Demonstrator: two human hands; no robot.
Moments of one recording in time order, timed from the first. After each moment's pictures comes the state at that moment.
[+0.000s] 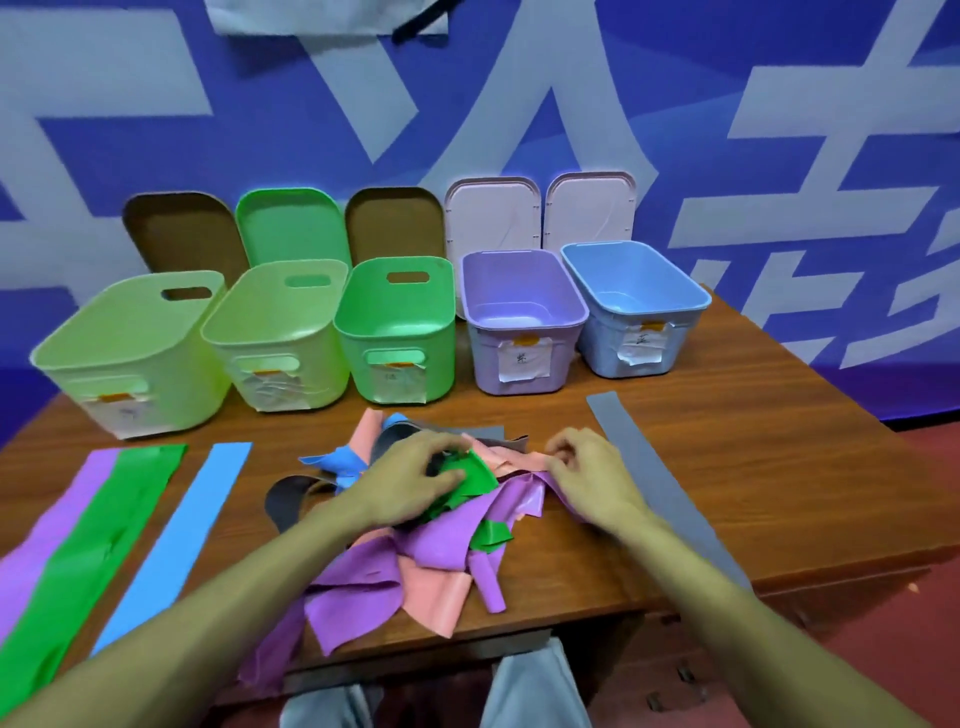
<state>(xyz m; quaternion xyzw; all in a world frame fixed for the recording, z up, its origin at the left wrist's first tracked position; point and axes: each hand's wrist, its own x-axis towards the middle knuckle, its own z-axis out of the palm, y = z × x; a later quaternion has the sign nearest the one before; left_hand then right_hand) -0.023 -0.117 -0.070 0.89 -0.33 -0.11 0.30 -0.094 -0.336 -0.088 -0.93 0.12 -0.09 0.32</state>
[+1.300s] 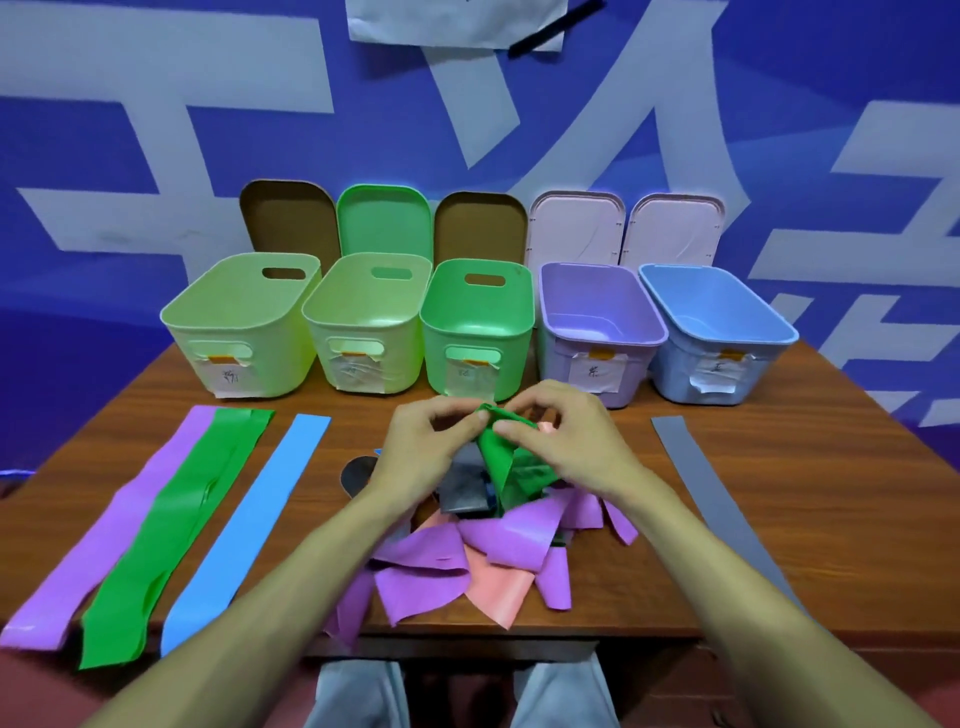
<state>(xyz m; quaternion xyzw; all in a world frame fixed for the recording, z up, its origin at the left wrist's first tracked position) -0.041 -0.074 -0.037 0.75 -0.20 0.07 0.63 -0.072 -0.246 -0.011 -0.90 -0.10 -0.14 0.41</state>
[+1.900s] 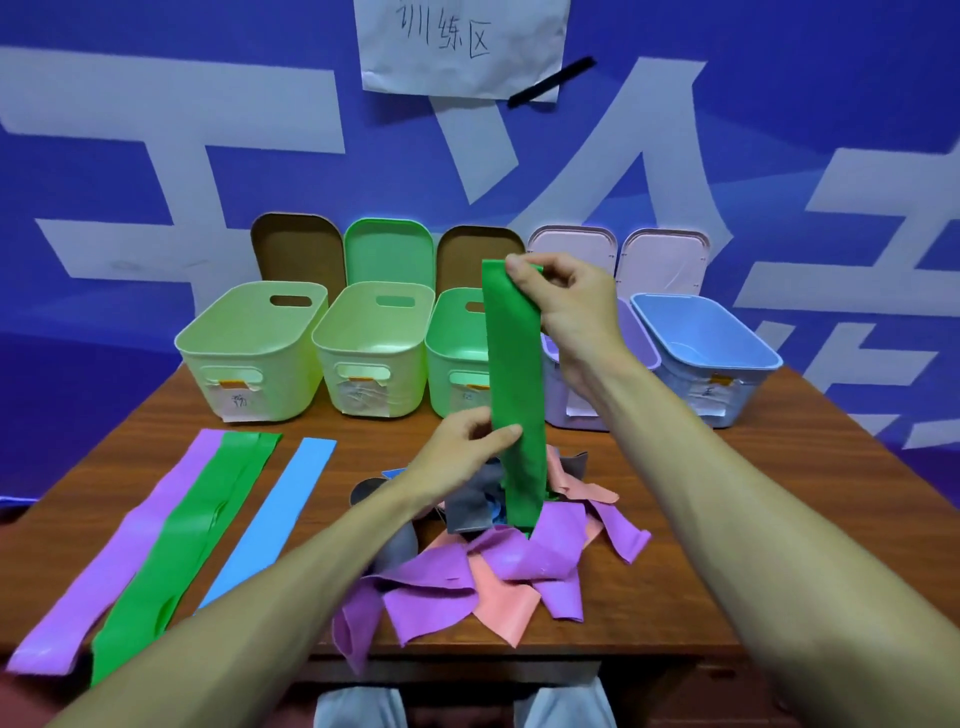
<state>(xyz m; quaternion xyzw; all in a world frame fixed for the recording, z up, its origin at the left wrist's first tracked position) -0.031 -0.088 -0.022 0.72 -0.23 -0.10 0.65 -0.035 -0.208 0.103 -0.70 -0.04 -0.25 0.67</state>
